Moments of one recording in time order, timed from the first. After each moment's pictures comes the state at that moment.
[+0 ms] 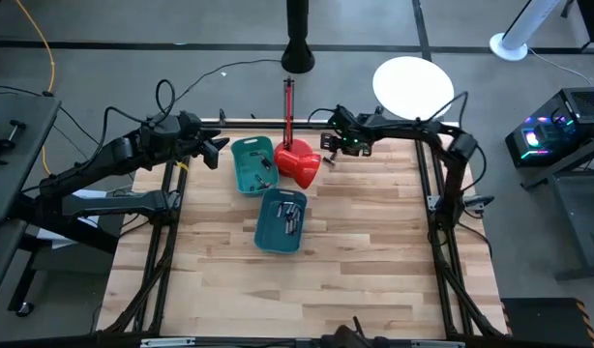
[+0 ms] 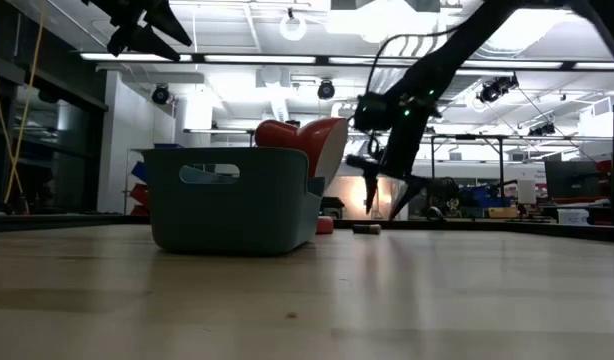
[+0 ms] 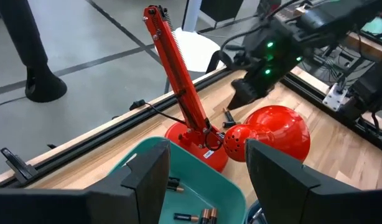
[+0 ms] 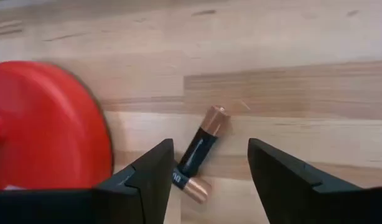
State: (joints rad) left arm 0.42 0.77 0.95 -0.63 -0.22 -0.34; right arm -0.63 1.88 1.23 -0.51 0.00 0.97
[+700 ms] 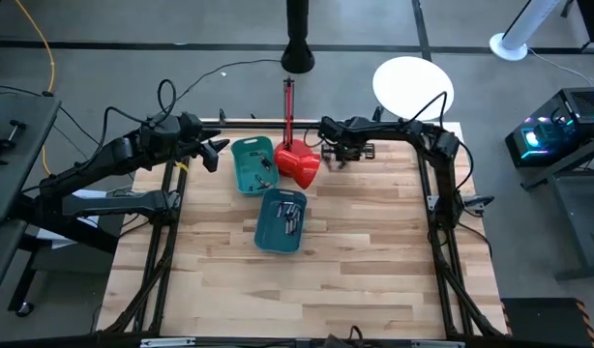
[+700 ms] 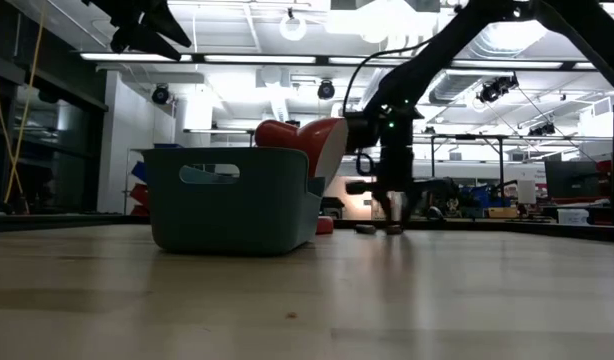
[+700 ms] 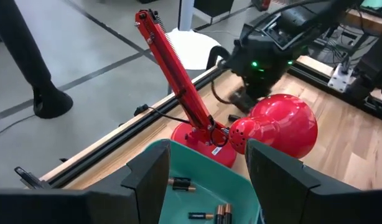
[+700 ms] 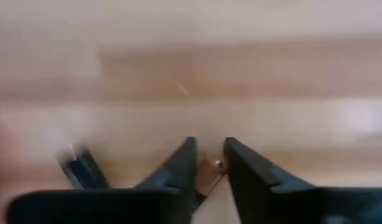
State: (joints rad) left arm 0.42 0.77 0.95 -0.64 -0.21 -0.22; right arm -0.56 2.04 1.38 -0.82 0.19 1.02
